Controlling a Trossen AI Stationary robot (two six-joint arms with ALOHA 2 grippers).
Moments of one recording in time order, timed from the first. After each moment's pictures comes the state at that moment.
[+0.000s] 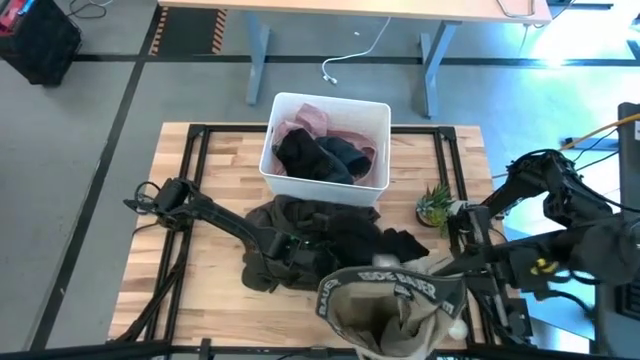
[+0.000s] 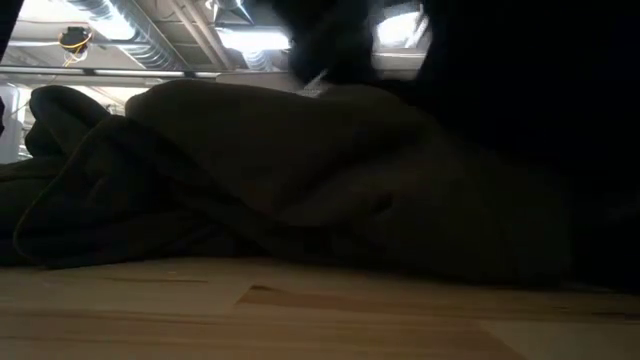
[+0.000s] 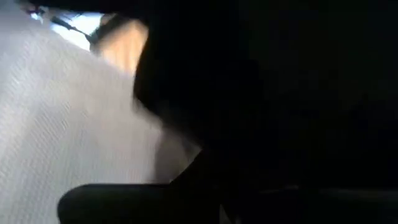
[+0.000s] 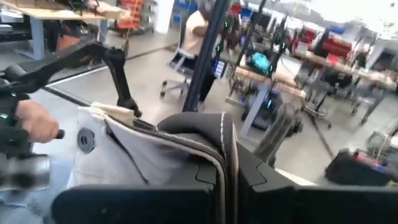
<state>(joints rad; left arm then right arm) -0.35 1.95 1.48 -0.41 -0.69 0.18 1.03 1.46 2.07 -0.78 0.78 -0.15</state>
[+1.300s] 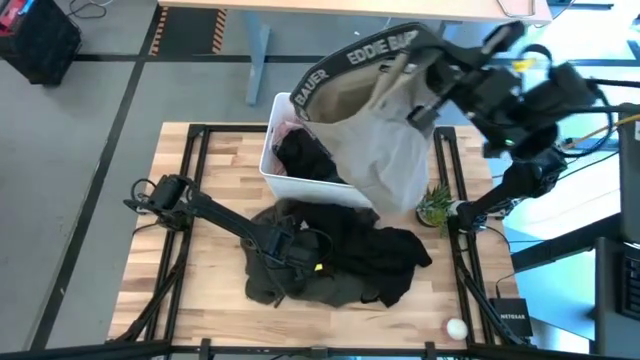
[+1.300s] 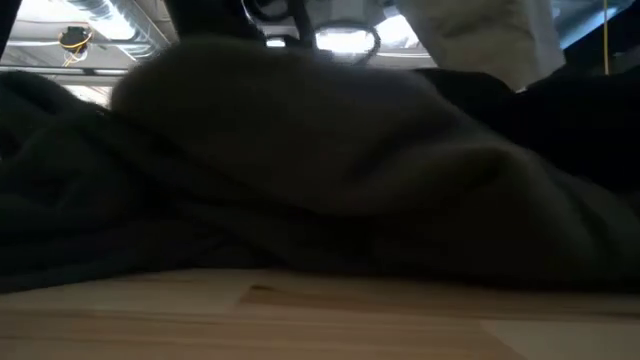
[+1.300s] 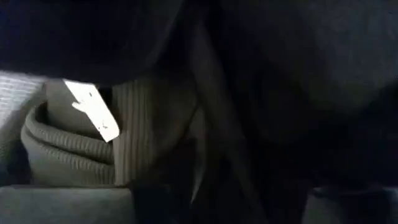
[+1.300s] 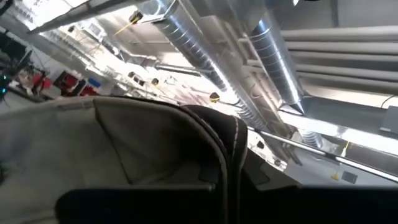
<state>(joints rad) -0.34 1.90 1.30 -0.63 -0.41 -0.54 0.17 1.50 2.25 -0.09 0.61 -0.99</state>
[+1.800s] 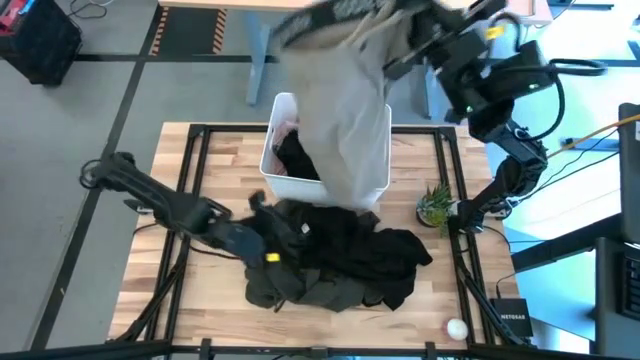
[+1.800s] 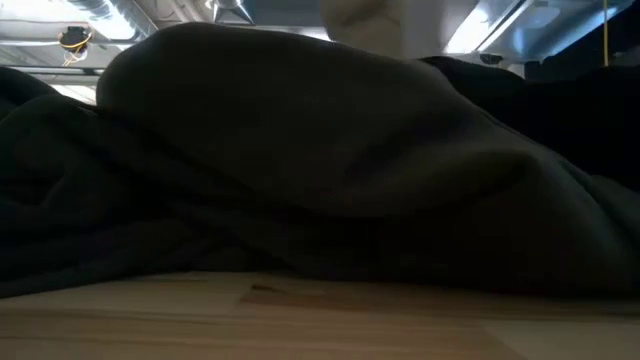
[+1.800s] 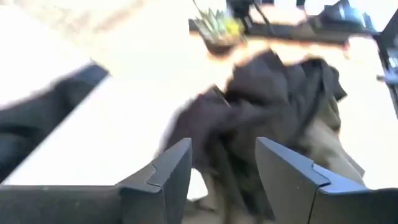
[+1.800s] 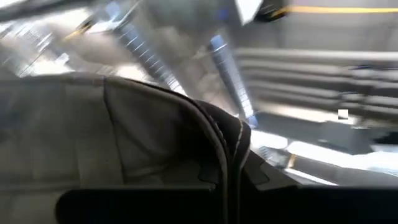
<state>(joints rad) -0.48 1.38 1.31 -0.63 -0.72 -0.41 -0.10 1.60 2.26 0.16 0.44 -0.99</state>
